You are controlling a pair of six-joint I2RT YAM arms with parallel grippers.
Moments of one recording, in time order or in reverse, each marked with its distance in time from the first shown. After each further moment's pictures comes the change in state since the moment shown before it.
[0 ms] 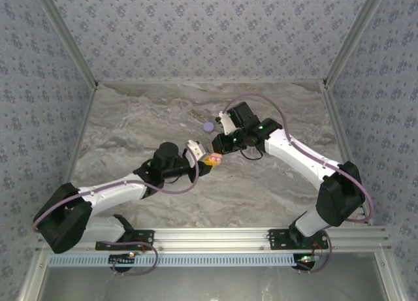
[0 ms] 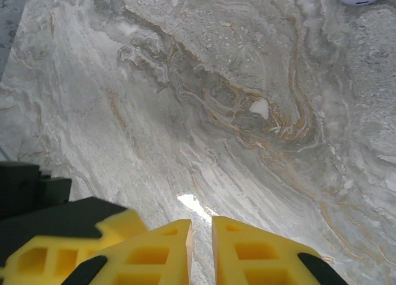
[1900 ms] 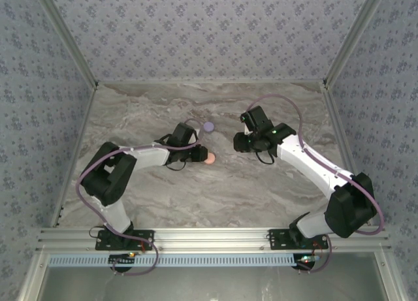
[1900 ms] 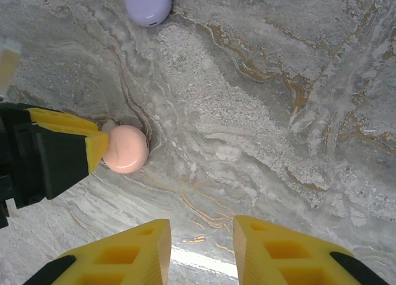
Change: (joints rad) left arm 0.165 0.507 0.385 -0.441 -0.110 -0.564; right arm -0.090 -0.117 -0.118 -0.048 0.357 0.106
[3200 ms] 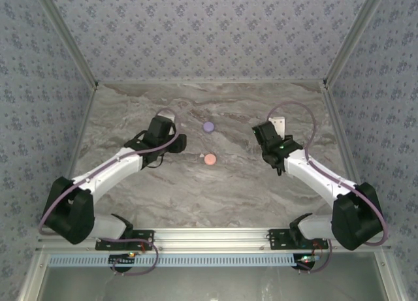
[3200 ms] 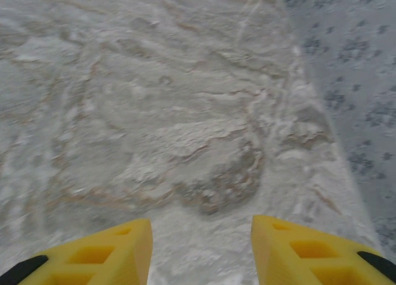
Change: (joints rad) left arm 0.096 -0.438 -0.051 -0.269 -0.435 0.163; right arm -0.081 -0.113 -0.299 0.216 0.758 -0.140
